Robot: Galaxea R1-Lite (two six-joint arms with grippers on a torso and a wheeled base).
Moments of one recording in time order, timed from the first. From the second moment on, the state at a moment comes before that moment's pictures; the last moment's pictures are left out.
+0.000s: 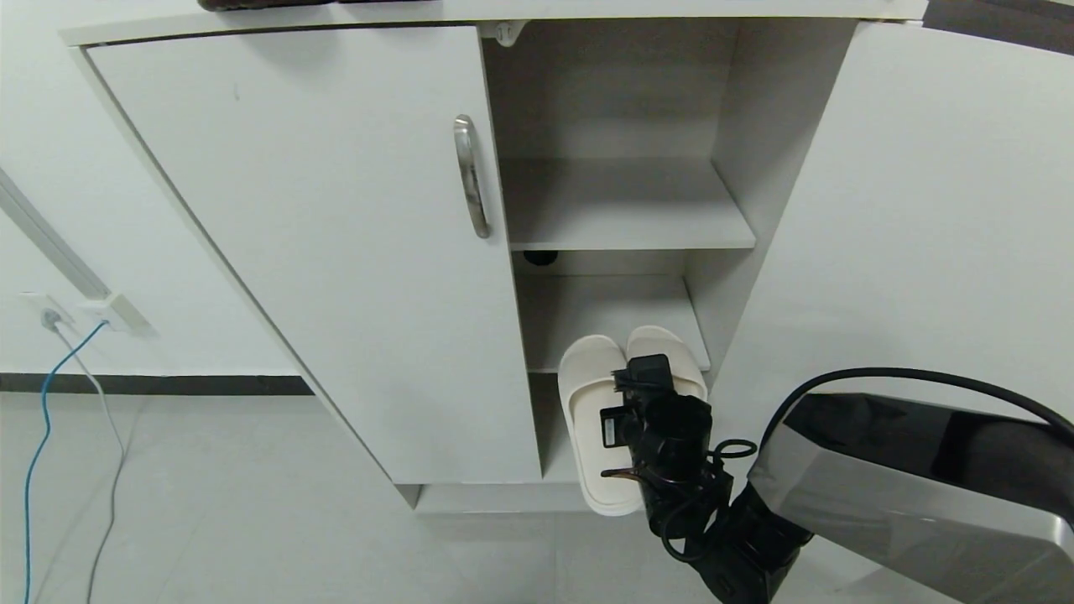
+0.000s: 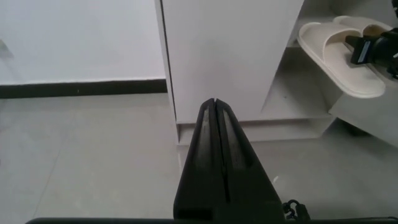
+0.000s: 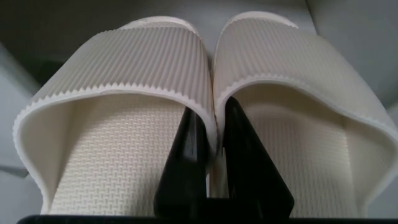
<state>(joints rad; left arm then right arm) 0.00 0.00 0.00 0.00 -0.02 0.01 0.77 2.40 -1.03 -1.39 -0.68 -0.04</state>
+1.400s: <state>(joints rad) 0.00 0.00 0.00 0.00 -0.02 0.01 0.62 2.56 -1.54 -1.04 -0.64 0.00</state>
